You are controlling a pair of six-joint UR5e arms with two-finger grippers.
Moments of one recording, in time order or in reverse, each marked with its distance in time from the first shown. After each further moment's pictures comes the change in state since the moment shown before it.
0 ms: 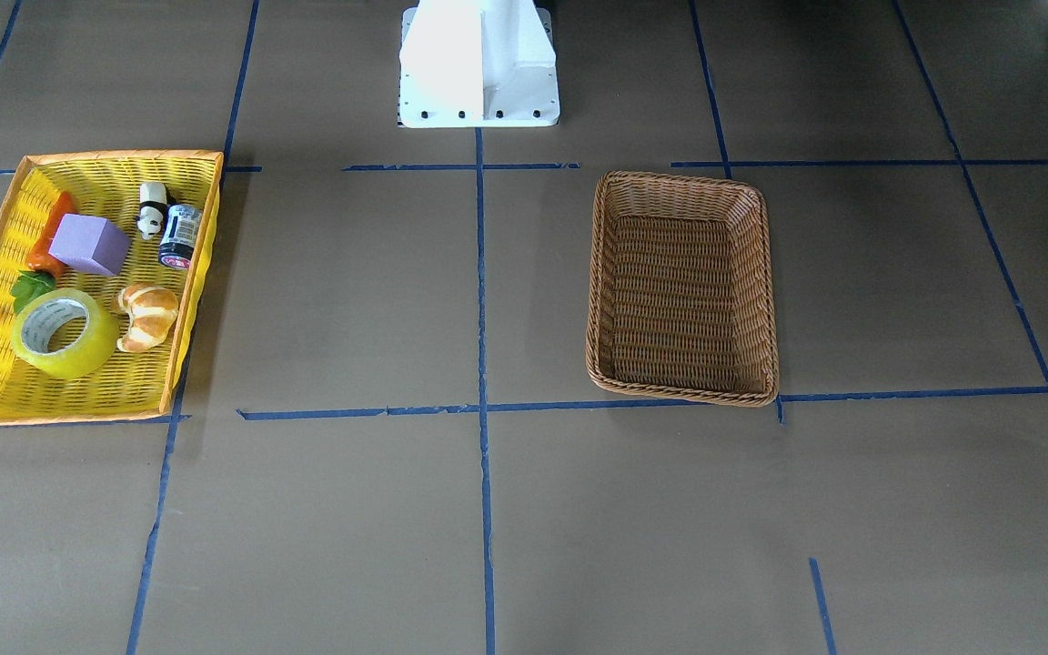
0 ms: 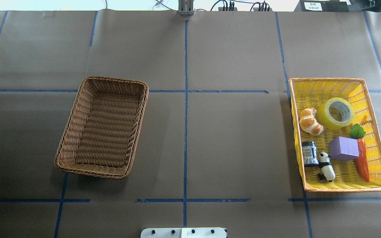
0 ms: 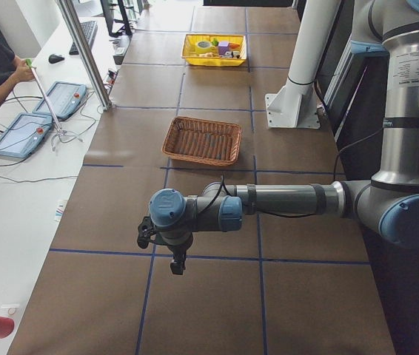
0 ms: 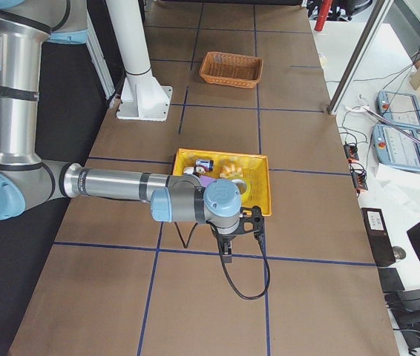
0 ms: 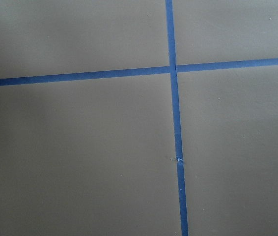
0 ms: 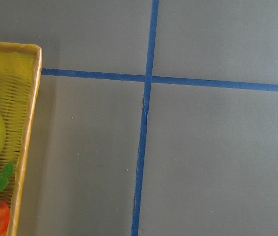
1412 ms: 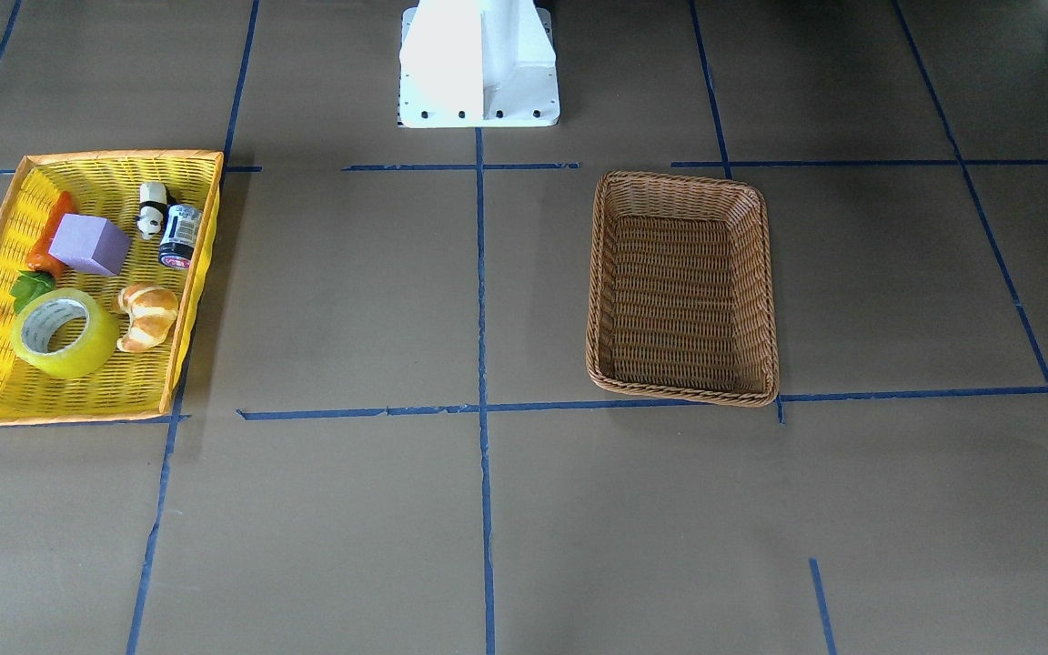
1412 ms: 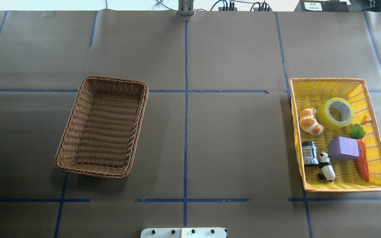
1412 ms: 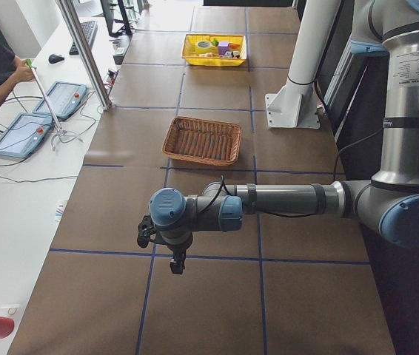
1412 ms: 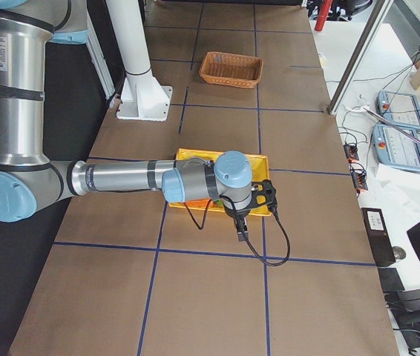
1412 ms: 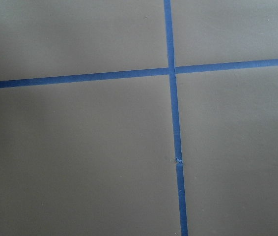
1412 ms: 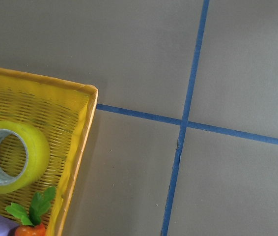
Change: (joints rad) left arm 0.000 0.001 -0.003 -0.004 -0.001 0.001; right arm -0.033 0.053 0.089 -0.006 -0.004 0.001
